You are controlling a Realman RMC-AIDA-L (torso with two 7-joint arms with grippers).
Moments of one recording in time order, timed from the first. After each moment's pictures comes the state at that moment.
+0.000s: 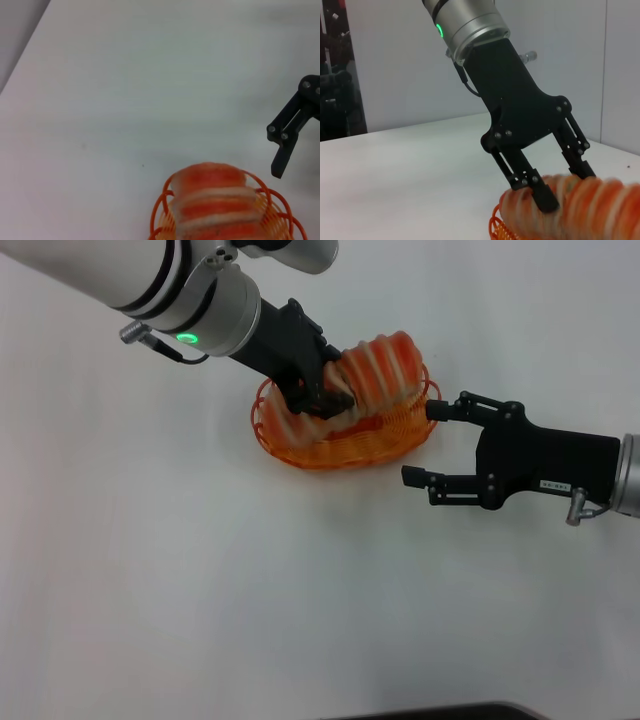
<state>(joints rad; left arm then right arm) -0.88 -2.17 1.44 1.00 2.40 1.23 -1.95 0.38 2.09 -0.64 -0.47 -1.93 -1.54 0.90</state>
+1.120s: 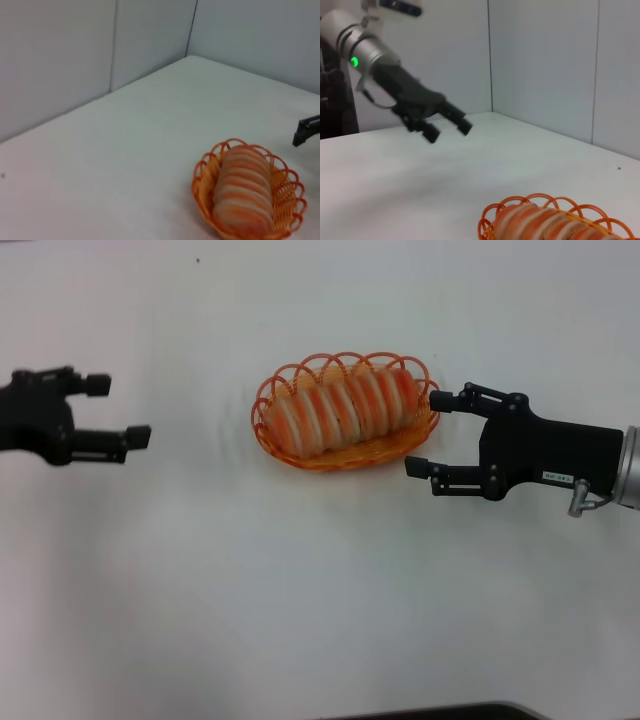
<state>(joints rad) -0.53 -2.03 0.69 0.81 2.17 1.56 -1.51 0.38 2.09 -0.63 -0.48 -1.93 -1.53 0.90</state>
